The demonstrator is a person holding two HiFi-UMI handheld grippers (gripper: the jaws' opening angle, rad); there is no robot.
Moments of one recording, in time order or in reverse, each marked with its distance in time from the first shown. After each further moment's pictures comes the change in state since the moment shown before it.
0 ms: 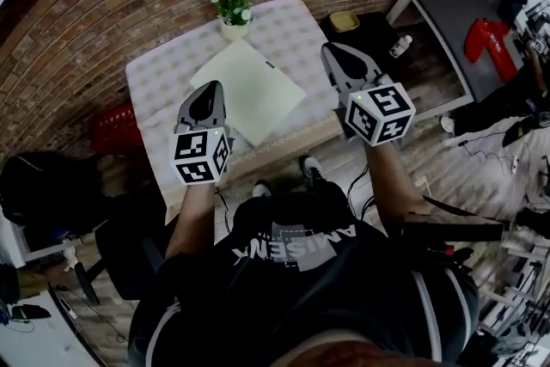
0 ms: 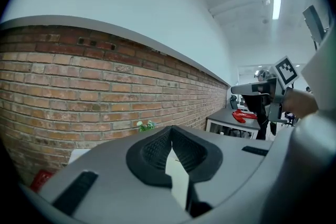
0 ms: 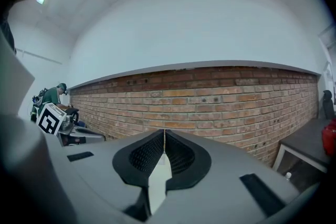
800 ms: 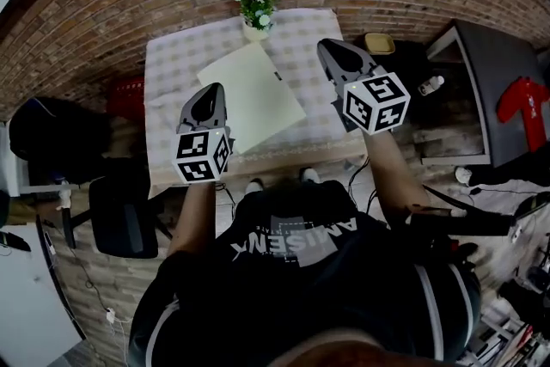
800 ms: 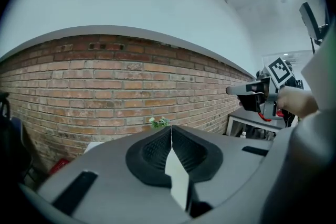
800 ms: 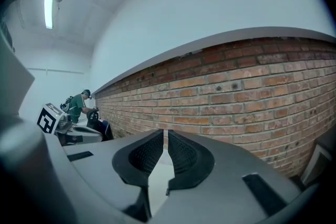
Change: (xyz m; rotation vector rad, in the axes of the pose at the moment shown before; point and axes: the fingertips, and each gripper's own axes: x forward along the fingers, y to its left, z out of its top) left arm 0.046 -0.022 -0.003 -0.021 0.056 0.264; right arm 0.082 -0.075 -0.018 0.024 0.057 0.307
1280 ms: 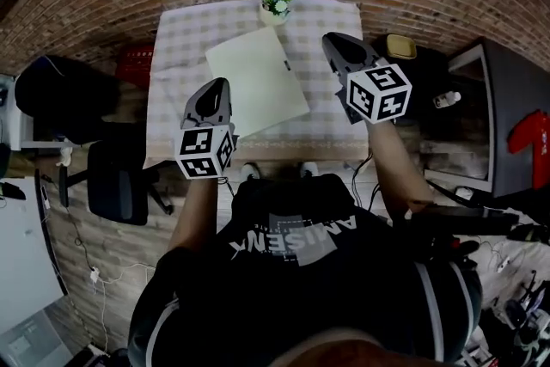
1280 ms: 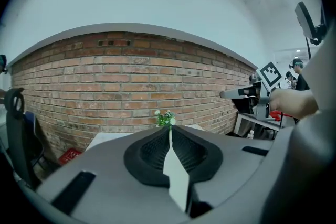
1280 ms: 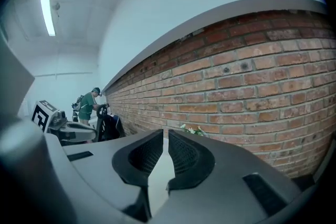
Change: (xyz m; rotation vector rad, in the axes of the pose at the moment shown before) left arm 0.000 -0.014 -0.031 -0.027 0.036 0.118; right arm 0.038 -0.025 -0.044 0.025 0.075 0.141
